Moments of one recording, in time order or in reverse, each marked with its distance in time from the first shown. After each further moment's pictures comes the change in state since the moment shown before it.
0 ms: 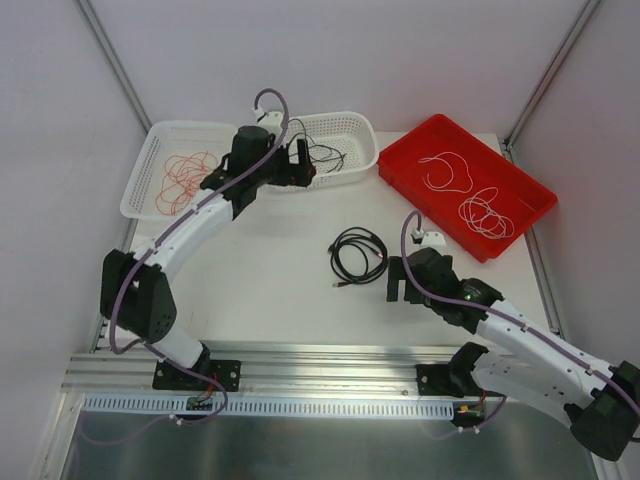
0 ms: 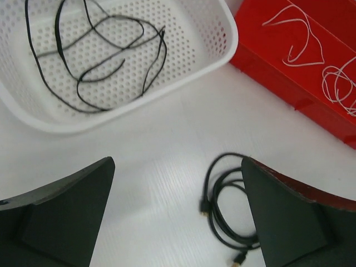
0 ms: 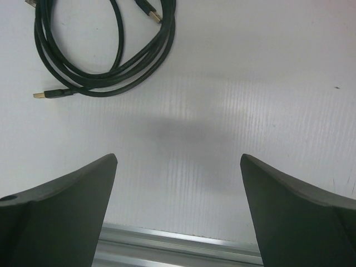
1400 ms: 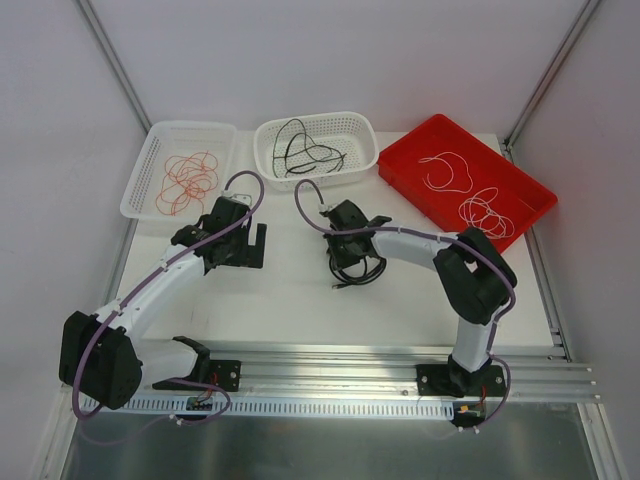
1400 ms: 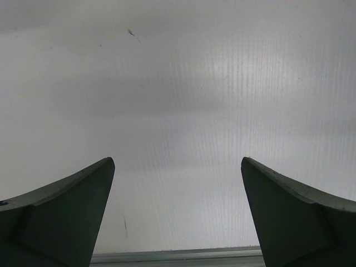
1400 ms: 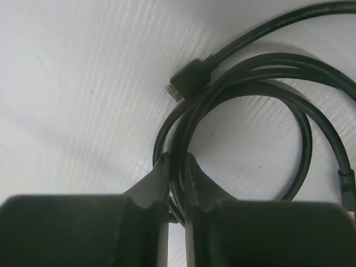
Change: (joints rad) left arm 0.017 -0.422 -0.507 -0.498 -0.269 0.024; right arm -0.023 1.023 0.579 0.259 -0.424 -0.276
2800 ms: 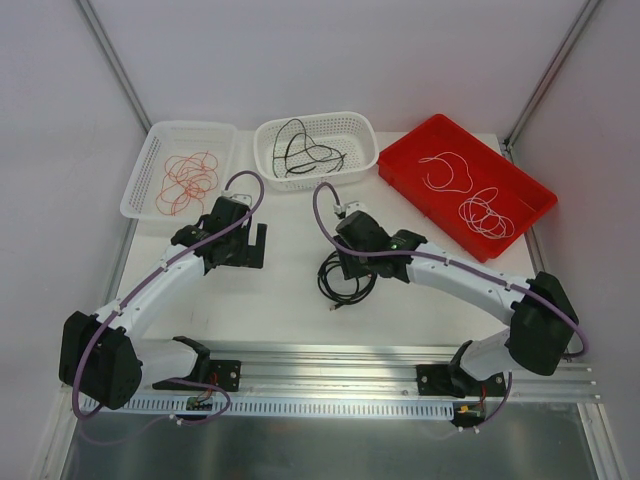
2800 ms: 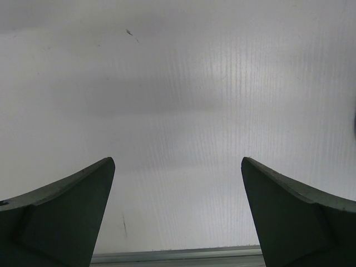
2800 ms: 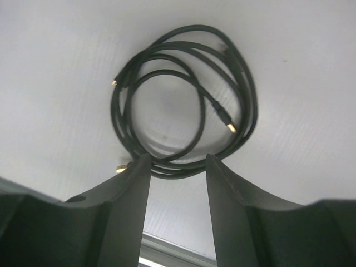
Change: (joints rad) left arm 0.000 0.000 0.000 0.001 0.005 0.000; right arm 0.158 -0.407 -0.092 -0.207 0.246 0.128
